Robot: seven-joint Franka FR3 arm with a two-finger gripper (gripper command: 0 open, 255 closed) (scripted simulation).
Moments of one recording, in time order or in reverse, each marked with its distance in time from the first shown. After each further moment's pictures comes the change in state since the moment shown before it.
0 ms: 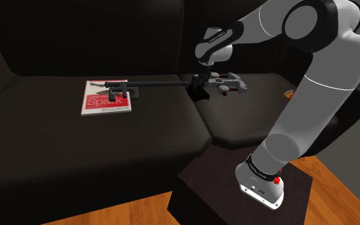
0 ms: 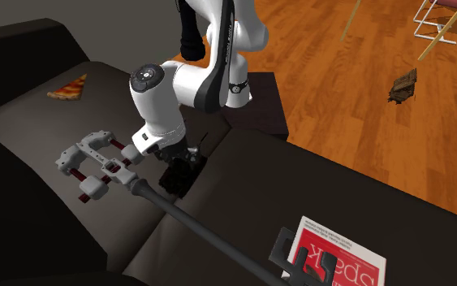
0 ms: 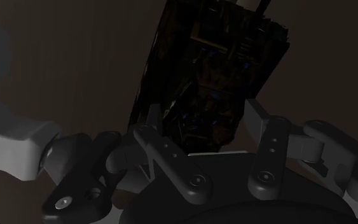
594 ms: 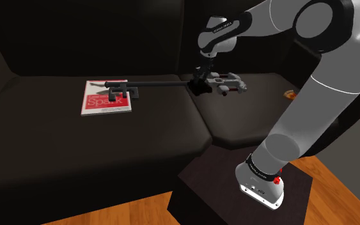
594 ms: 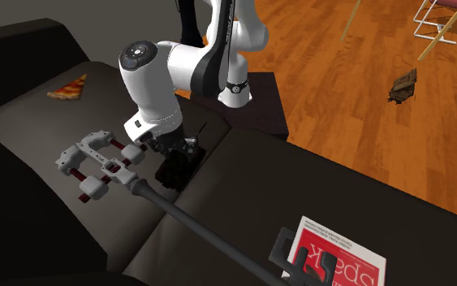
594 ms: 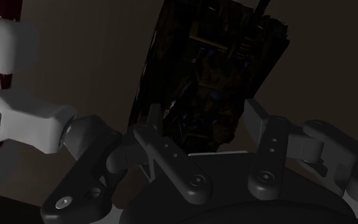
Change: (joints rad) arm 0.004 -0.072 -0.004 0.043 -0.028 -0.112 0.021
